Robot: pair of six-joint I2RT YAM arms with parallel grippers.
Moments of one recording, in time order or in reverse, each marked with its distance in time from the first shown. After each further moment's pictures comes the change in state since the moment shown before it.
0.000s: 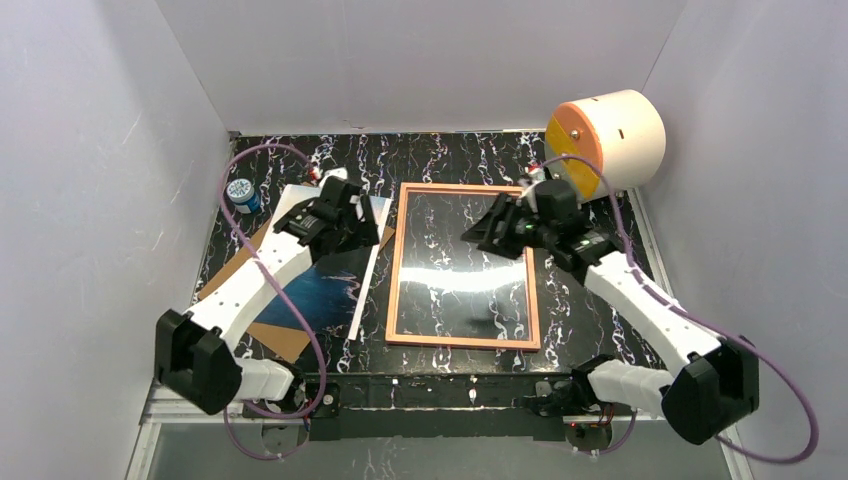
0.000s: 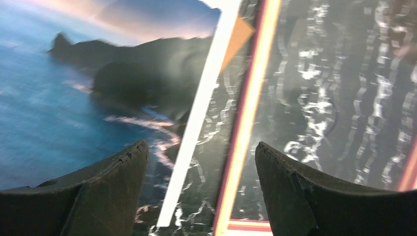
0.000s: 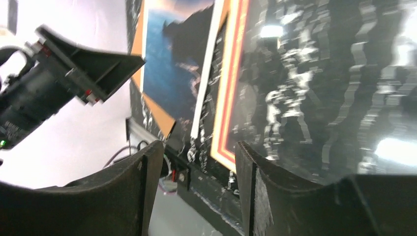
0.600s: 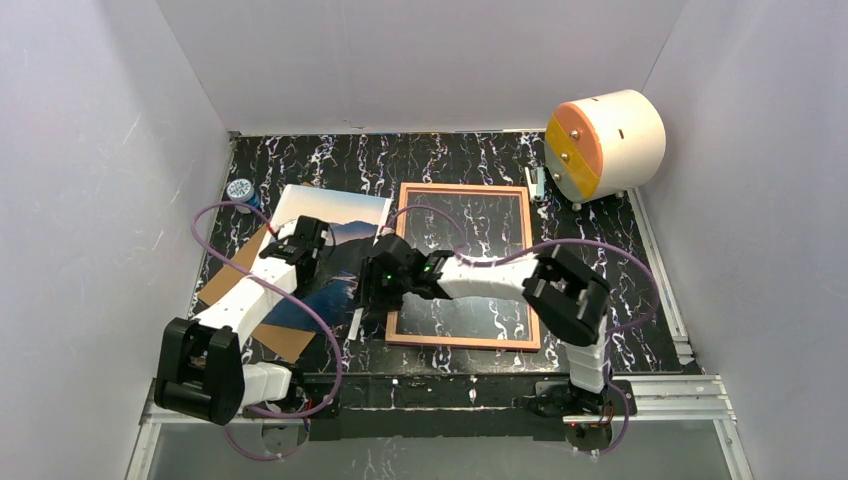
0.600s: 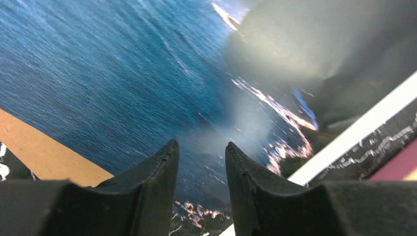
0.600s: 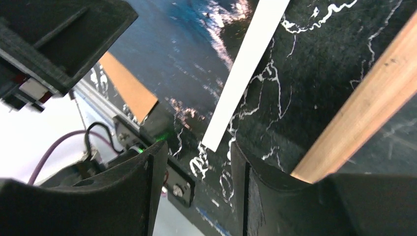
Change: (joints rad) left arm 0.240 -0.101 -0.385 0.003 -0.072 -0.118; right arm 0.674 0.766 0.327 0.251 0.239 0.246
